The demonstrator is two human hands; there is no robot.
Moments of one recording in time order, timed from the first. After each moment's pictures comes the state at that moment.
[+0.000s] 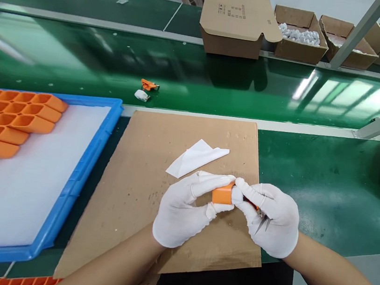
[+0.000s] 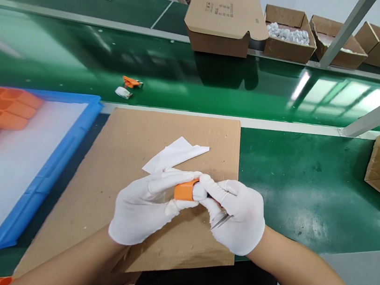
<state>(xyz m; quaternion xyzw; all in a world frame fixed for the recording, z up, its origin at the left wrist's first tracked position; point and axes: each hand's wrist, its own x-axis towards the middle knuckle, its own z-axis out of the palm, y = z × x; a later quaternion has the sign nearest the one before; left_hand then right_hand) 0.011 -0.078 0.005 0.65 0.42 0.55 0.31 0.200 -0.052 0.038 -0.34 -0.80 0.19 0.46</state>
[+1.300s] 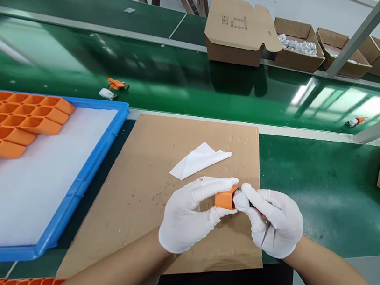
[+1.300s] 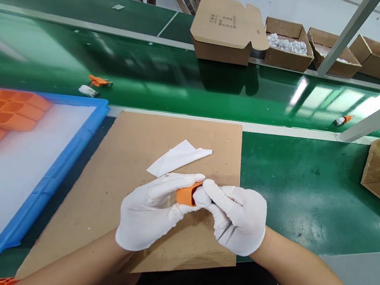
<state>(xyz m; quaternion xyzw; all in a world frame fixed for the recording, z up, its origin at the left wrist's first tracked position) 0.017 -0.085 0.013 0.64 0.43 0.57 0.28 0.206 -0.052 0.030 -0.26 -0.83 0.16 0.47</state>
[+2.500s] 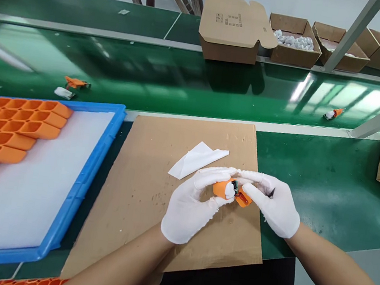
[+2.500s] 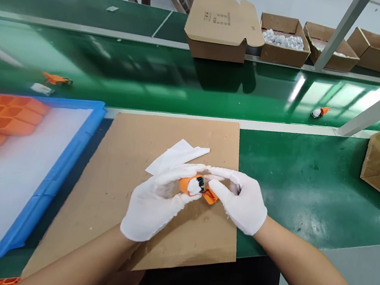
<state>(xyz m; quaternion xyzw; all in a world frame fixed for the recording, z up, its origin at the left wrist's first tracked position) 0.018 -0.076 0.003 0.60 0.46 0.56 0.33 0.207 -0.039 0.035 -0.44 -0.59 0.57 0.36</state>
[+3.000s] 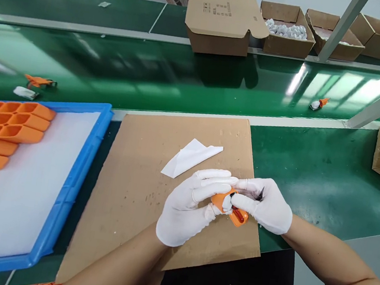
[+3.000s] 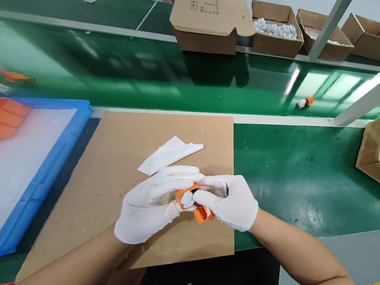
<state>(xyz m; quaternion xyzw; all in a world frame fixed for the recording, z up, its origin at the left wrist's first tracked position) 0.013 -0.074 0.003 0.74 0.33 0.53 0.26 0.203 -0.042 0.037 -0.31 -0.43 0.79 0.30</state>
